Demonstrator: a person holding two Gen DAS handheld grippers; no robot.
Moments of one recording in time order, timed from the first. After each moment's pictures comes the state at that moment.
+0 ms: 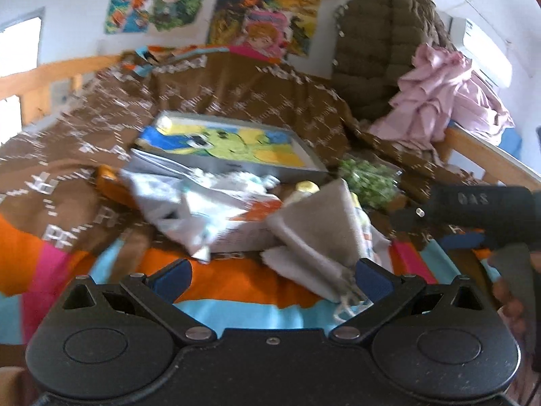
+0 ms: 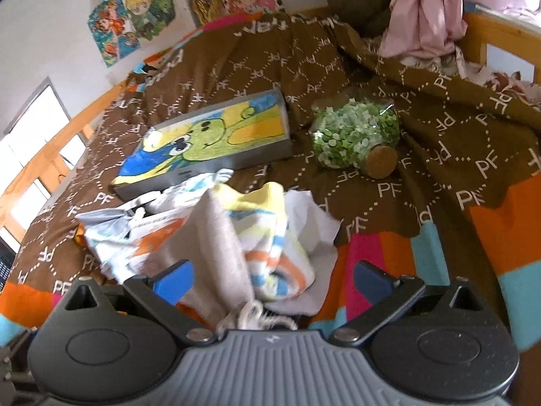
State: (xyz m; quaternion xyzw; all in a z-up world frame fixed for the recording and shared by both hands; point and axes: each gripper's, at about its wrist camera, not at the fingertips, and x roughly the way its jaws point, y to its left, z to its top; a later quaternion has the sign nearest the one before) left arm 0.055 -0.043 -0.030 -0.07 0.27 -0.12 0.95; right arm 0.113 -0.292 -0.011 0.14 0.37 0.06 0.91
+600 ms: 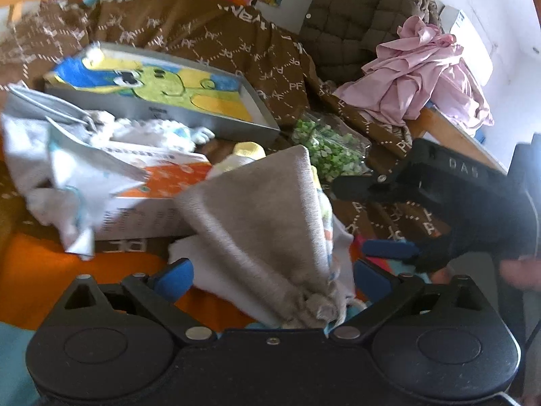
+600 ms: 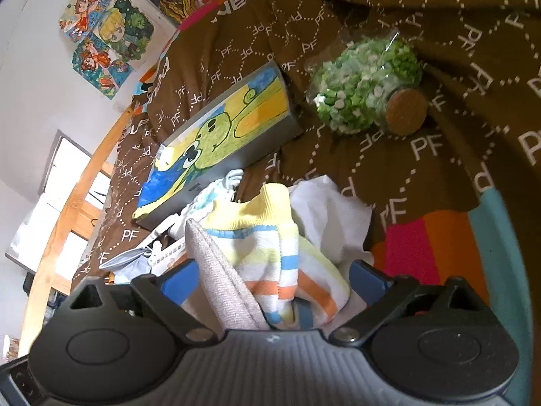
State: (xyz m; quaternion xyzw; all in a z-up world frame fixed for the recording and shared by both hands) left arm 0.152 -0.083 -0.073 -0.14 0.35 -0.21 0.90; right arm 0.175 -0.327 -0.055 0.31 0.40 0.13 0.85
